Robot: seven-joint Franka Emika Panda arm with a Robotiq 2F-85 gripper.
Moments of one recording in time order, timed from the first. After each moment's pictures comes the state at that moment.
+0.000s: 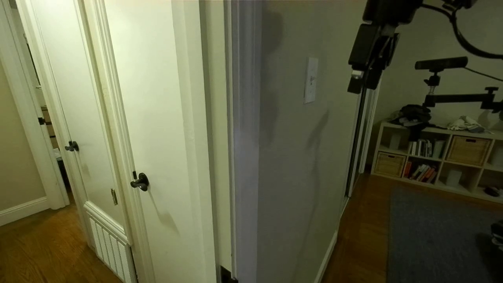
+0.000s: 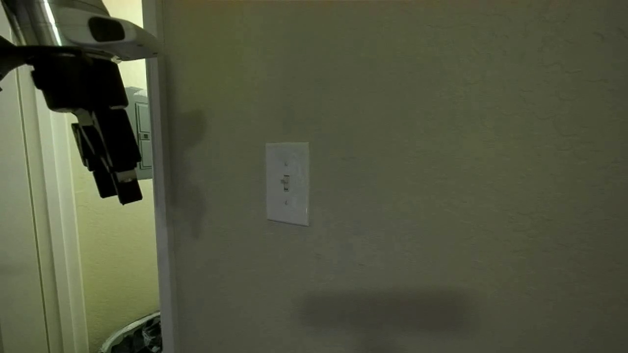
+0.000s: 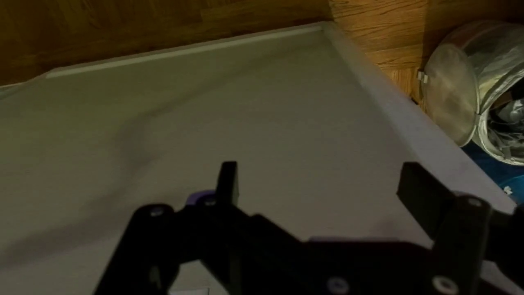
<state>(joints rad) 0.03 -0.22 0.13 -2.22 -0.07 2.19 0.22</state>
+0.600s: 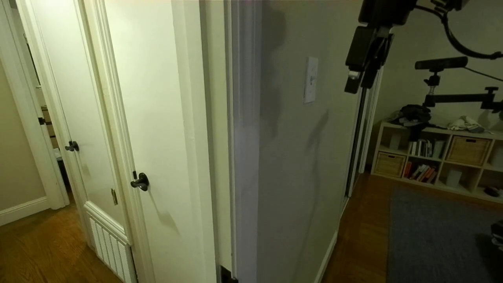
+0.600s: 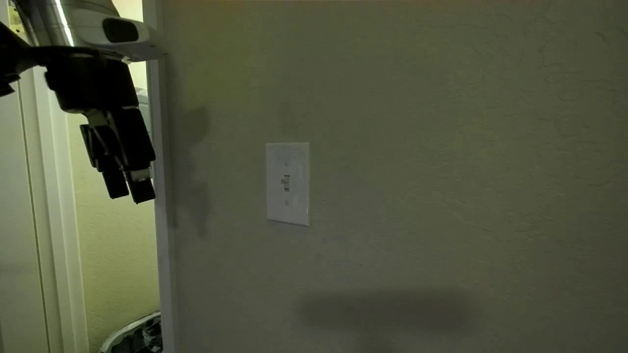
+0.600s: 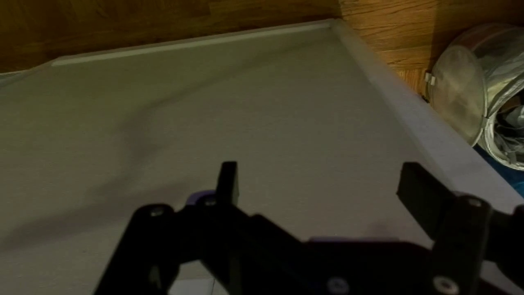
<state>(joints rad) 0.03 -0.19 0.11 -2.20 -0.09 2.20 0.19</state>
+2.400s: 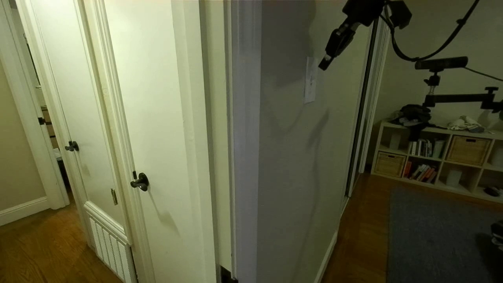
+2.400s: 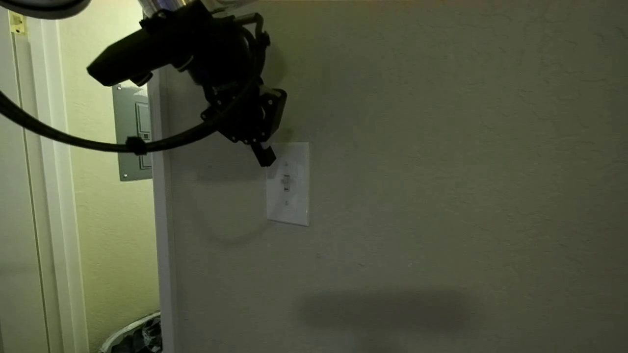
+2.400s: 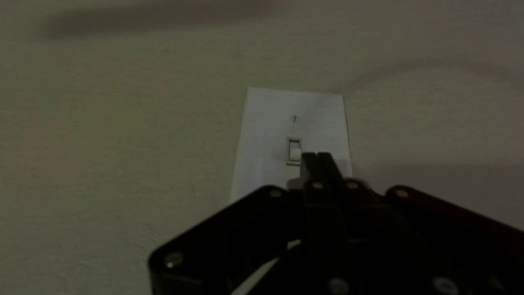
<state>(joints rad) -0.02 -0.07 -0.08 -2.09 0.10 2.62 -0.35</state>
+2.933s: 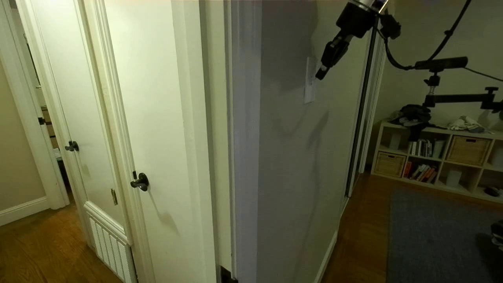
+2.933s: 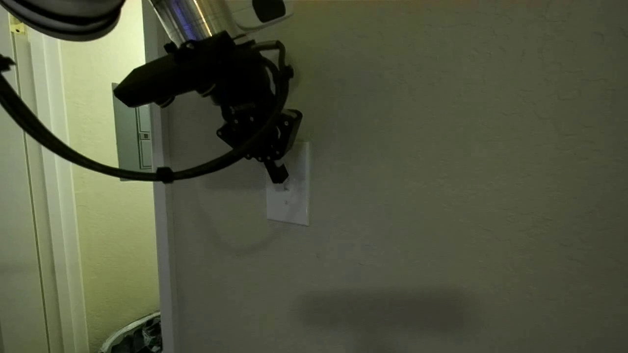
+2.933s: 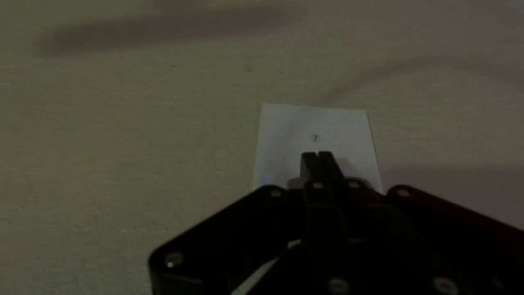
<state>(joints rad) -0.04 0.01 -0.08 -2.05 0.10 2.61 -0.35</state>
